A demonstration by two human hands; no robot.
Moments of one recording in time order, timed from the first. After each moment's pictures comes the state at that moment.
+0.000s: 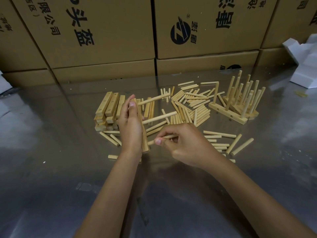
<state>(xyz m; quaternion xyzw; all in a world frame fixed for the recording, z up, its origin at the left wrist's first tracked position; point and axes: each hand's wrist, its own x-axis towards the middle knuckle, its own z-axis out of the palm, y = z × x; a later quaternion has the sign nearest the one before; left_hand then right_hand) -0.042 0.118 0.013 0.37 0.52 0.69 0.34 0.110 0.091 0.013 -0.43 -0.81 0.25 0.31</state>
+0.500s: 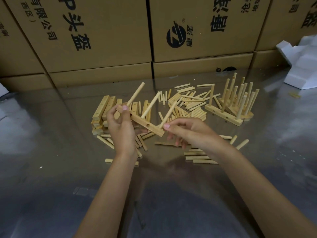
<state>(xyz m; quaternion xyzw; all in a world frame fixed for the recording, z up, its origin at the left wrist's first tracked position) -0.049 0.119 0.011 0.31 0.48 0.74 0.35 0.137 0.112 0.024 -0.46 -0.65 0.50 0.34</state>
